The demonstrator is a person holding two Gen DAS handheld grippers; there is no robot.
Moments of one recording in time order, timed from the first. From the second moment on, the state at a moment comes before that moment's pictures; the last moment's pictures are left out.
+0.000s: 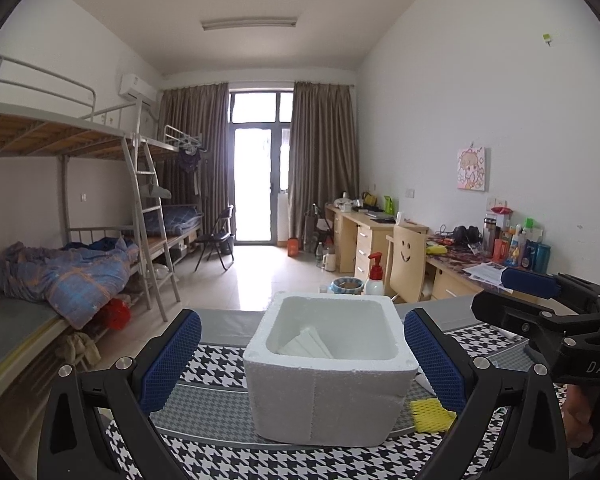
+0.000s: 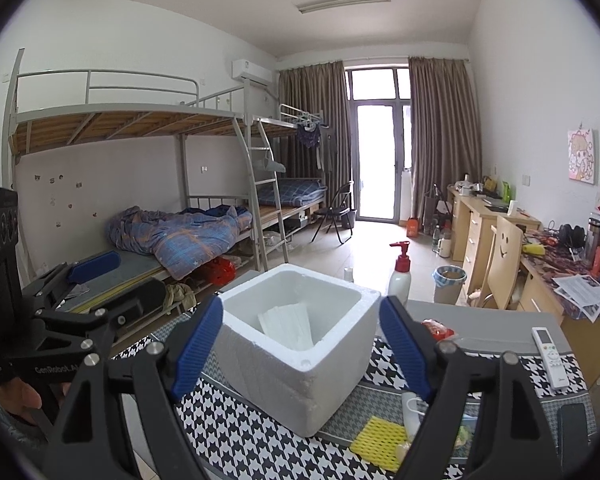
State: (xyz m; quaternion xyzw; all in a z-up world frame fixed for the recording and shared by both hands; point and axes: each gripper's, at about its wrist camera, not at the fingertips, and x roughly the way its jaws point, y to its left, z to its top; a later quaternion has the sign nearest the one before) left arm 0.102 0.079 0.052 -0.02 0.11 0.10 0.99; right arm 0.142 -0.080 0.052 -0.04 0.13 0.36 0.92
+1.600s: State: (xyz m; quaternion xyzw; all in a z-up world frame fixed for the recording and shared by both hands) left arm 0.092 0.042 0.008 -0.02 0.11 0.03 0.99; right arm 0.119 -0.137 0.011 -0.02 0.13 0.29 0.95
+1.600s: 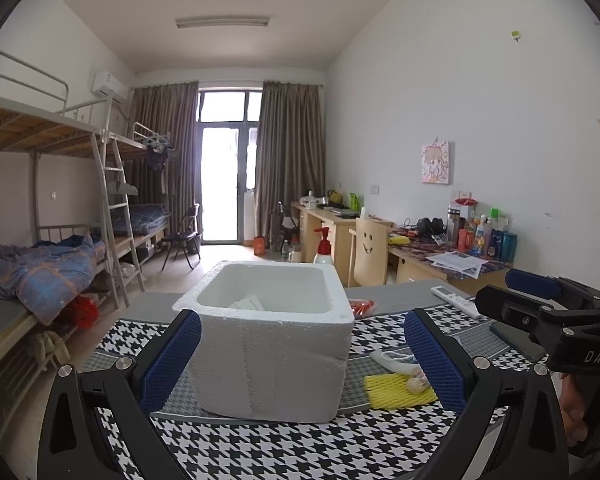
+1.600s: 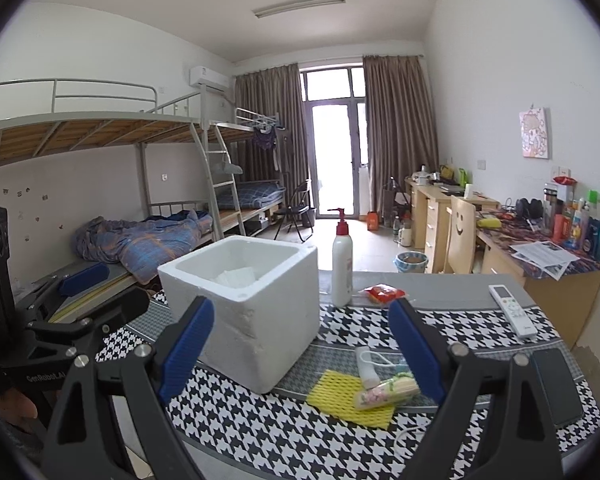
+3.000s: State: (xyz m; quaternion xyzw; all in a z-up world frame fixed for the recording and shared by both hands) left arm 0.142 -0.027 -0.027 0.01 0.19 -0.09 0.98; right arm 0.142 -0.211 -0.017 0.02 0.19 0.18 0.97
